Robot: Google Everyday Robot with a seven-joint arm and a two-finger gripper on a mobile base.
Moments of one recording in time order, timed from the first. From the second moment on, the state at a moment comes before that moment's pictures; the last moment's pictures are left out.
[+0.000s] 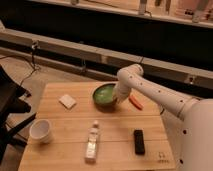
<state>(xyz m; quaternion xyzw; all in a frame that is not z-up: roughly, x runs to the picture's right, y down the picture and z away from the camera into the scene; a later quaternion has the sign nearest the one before) 0.088 0.074 0.876 -0.25 -0.18 -0.28 0.91</state>
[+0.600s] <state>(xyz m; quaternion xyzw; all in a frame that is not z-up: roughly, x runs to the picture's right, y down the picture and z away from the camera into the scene) 0.092 0.061 0.860 -0.24 -0.18 -0.29 0.91</state>
